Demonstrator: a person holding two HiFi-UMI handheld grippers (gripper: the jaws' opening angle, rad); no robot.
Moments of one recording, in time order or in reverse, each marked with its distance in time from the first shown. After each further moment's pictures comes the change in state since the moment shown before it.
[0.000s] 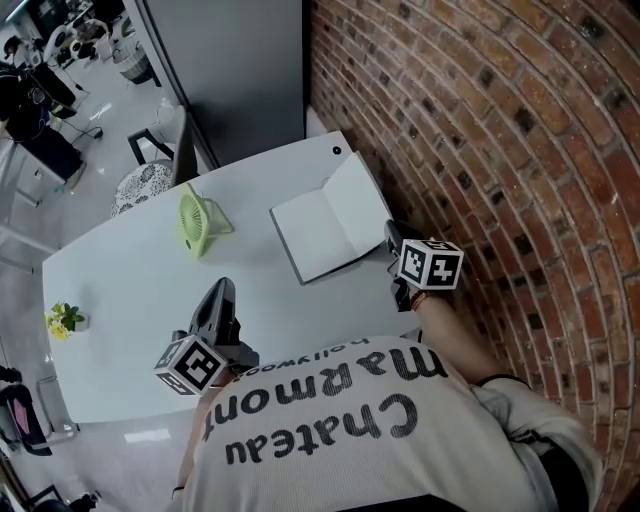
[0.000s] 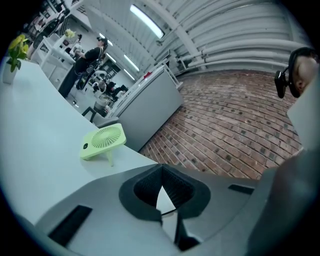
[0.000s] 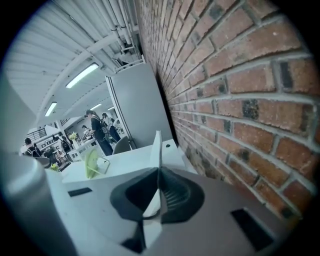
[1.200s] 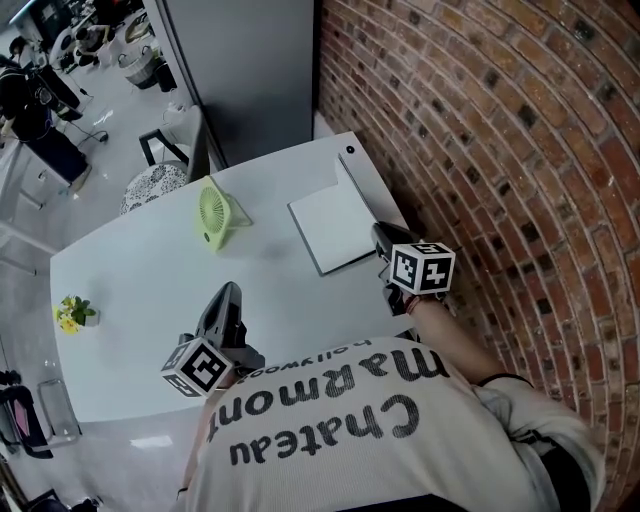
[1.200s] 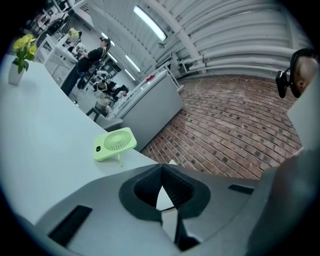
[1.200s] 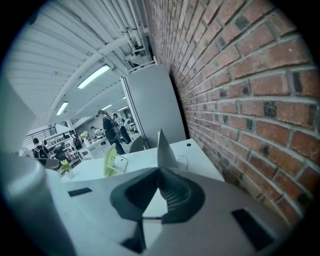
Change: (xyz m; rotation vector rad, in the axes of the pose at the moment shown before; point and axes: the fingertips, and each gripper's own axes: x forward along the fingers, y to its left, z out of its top) left arm -0.045 0.027 0.009 -0.020 -0.006 -0.012; right arm -0.006 0.087 -0.015 -0.043 -0.018 0.098
